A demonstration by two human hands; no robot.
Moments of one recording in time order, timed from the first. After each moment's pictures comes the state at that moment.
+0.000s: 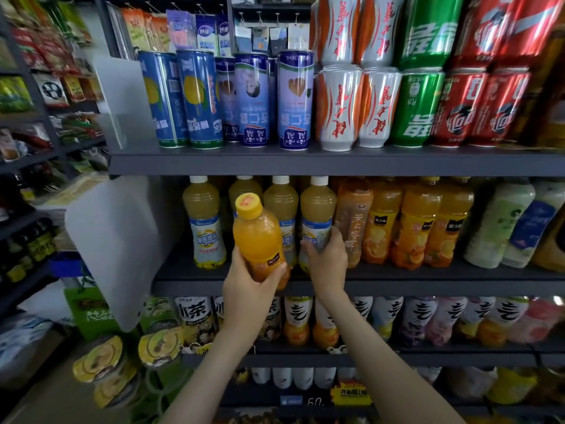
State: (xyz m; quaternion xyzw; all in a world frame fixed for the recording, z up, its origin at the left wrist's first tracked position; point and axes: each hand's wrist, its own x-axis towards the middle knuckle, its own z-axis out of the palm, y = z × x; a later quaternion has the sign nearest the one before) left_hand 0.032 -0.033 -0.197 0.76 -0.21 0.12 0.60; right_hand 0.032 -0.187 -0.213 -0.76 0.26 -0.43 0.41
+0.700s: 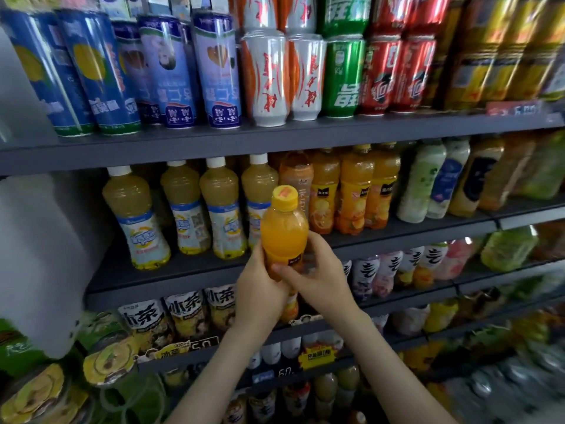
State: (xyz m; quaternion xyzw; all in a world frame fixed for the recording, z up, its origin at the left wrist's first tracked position) left_hand -0.021 -0.083 -0.200 0.75 -0.35 0.00 0.56; right_hand -0.086 -0.179 -0.204 -0.79 0.16 -0.35 0.47
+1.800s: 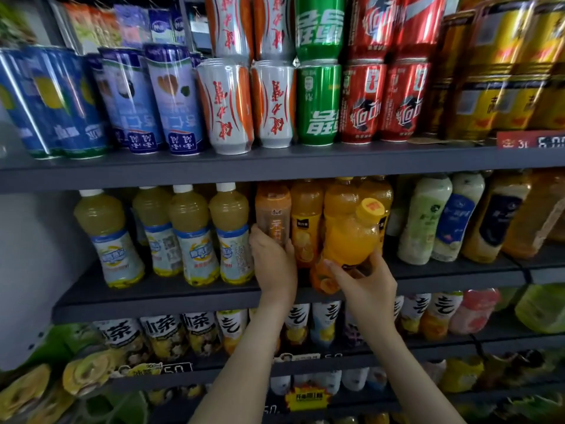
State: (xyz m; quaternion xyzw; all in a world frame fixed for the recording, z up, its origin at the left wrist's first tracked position) left_hand 0.007 -0.248 -0.201 0.84 -0.15 0.18 0.49; right_hand -0.119 -0.314 -0.205 -0.70 0.22 -0.48 0.49
